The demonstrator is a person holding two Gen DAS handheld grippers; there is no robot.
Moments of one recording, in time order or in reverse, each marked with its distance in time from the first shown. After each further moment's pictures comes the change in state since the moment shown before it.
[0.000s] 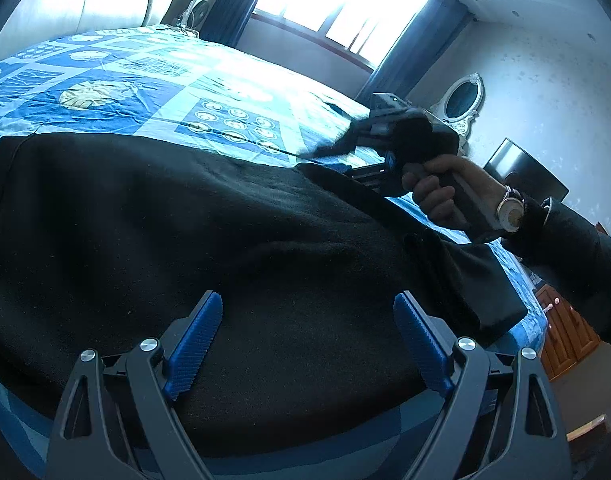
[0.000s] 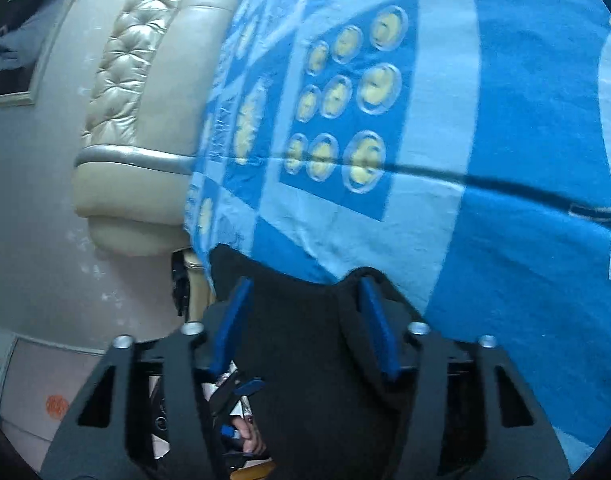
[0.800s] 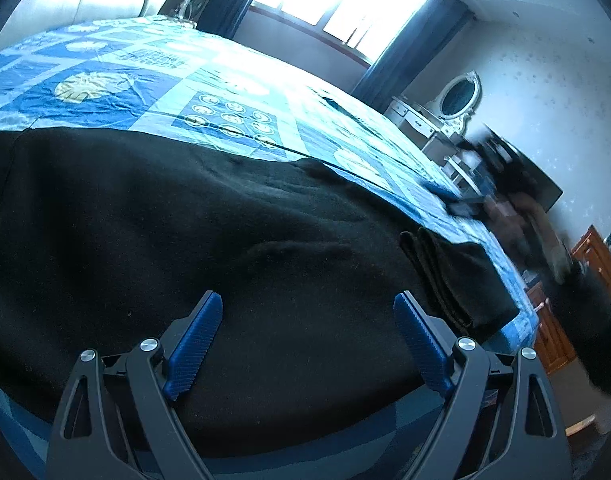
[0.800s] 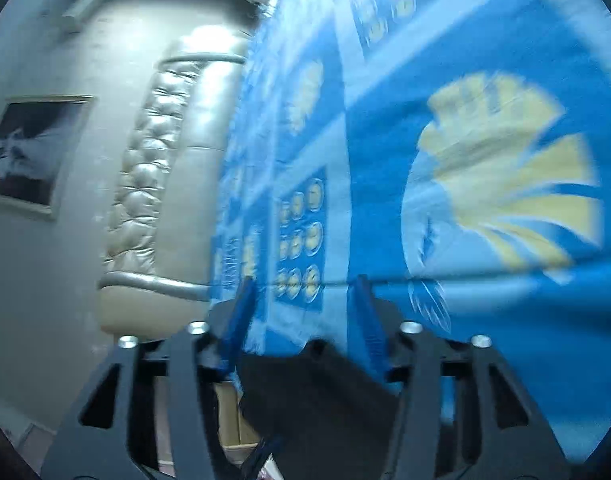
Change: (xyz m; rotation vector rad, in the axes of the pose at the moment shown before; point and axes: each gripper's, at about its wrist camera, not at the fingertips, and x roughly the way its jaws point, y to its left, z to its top) left arm -0.001 0.006 0.006 -0.039 0.027 -0.038; right arm -0.127 -0.043 -0.039 0.157 -0.482 0.073
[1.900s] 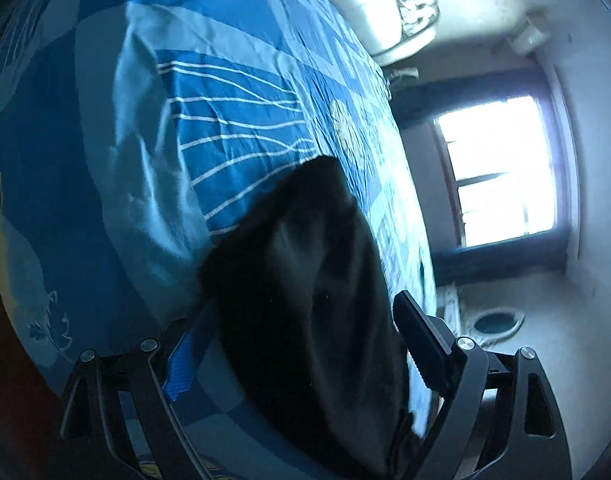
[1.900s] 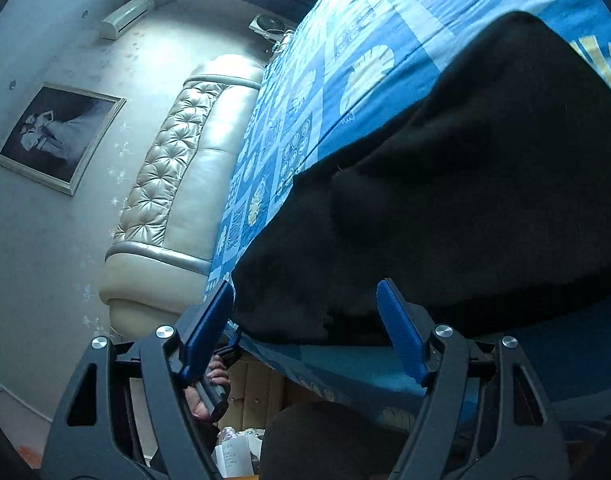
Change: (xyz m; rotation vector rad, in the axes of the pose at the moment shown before) left arm -0.110 0.159 -0.020 -0.876 -0.311 0.088; right arm -0.146 -0.022 -0.244 -0.048 -0.161 -0.023
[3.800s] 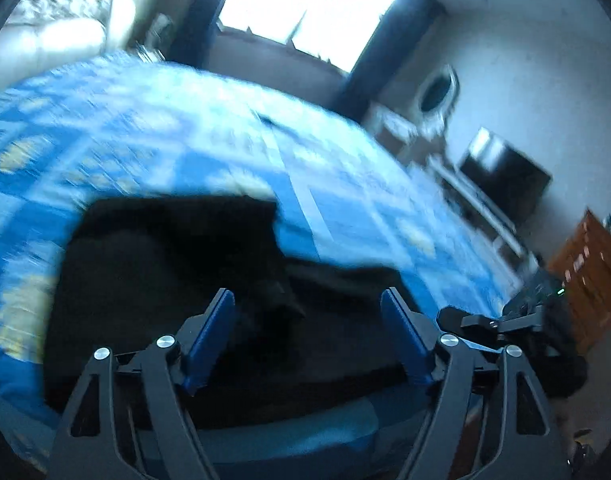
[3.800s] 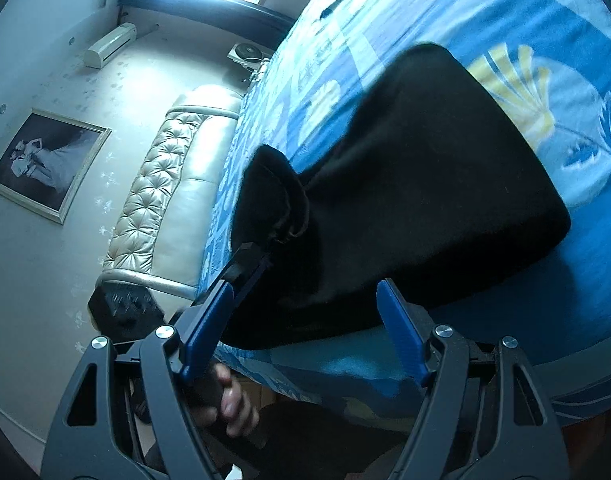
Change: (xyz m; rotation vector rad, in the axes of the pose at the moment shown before) left arm 0.057 -0.236 -0.291 0.971 0.181 -0.117; right arm -0.060 -0.031 -0.008 0.042 -0.109 -0.048
